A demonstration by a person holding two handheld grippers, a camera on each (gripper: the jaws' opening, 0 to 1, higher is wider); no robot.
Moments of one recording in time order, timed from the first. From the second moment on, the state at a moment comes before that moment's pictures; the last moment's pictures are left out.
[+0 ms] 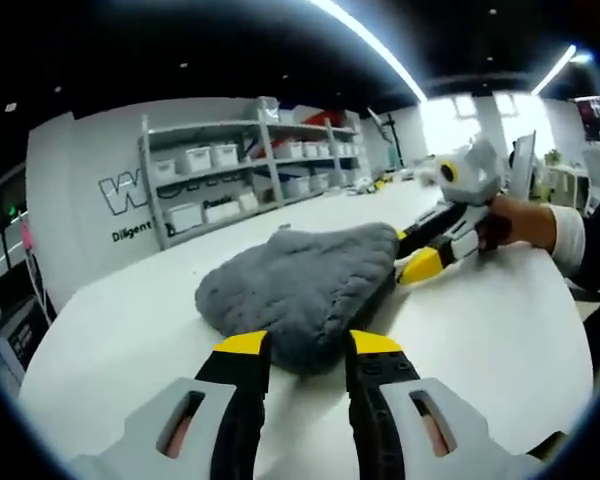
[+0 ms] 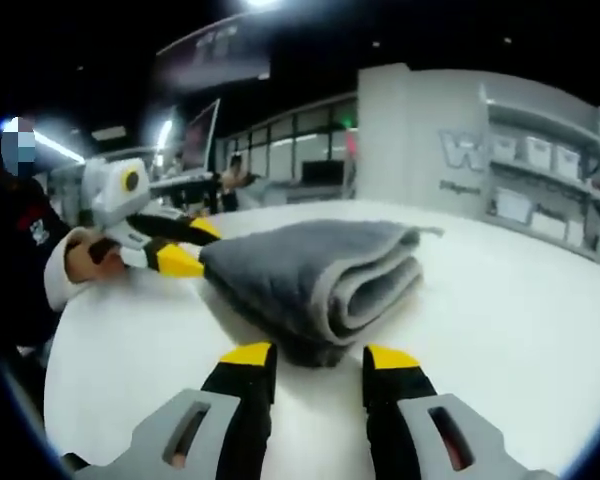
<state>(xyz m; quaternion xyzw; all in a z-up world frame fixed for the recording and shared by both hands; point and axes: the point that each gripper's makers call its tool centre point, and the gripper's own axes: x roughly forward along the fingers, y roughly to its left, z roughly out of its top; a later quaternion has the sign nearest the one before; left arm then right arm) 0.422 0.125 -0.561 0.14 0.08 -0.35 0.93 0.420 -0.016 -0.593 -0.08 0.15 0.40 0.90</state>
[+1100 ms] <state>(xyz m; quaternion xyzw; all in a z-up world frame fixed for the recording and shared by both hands) 0.411 0.116 -0.571 0.14 0.09 -0.33 0.93 0.419 -0.016 -0.595 -0.09 0.15 0.39 0.90</state>
